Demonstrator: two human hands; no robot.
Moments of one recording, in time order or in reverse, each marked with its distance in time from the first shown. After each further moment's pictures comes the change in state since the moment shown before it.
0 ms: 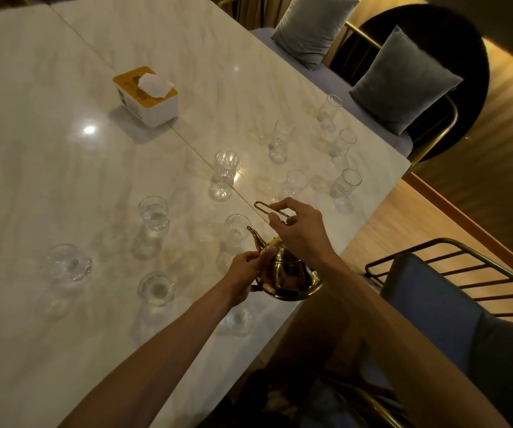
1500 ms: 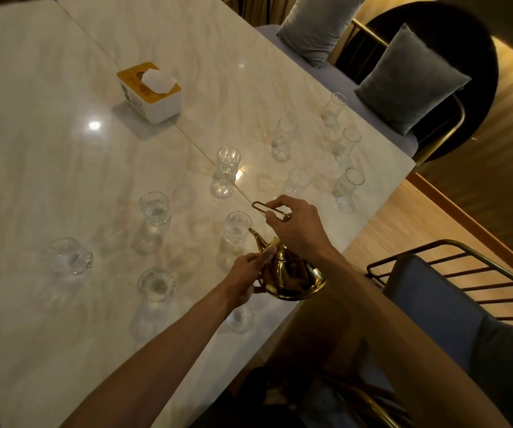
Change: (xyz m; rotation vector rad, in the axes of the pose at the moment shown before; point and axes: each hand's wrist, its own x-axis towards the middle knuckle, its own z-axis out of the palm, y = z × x) left_hand -0.010 0.001 0.010 -0.091 -0.003 -0.057; right_hand 0.004 -0.010 -0.002 -0.091 -0.060 0.003
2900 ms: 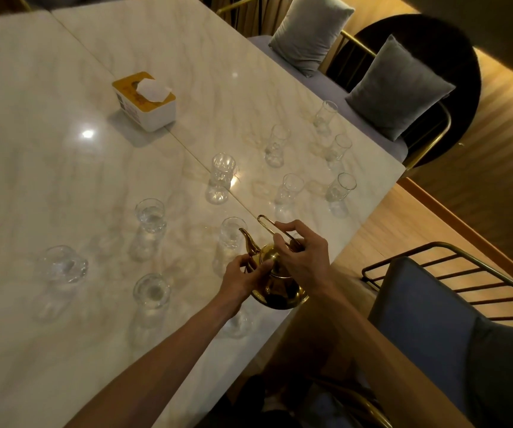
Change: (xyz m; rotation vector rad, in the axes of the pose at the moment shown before) left_hand 0.004 -0.023 -0.015 0.269 0.175 0.285; right_hand -0.049 0.030 0.010 0.242 0.156 -0.061
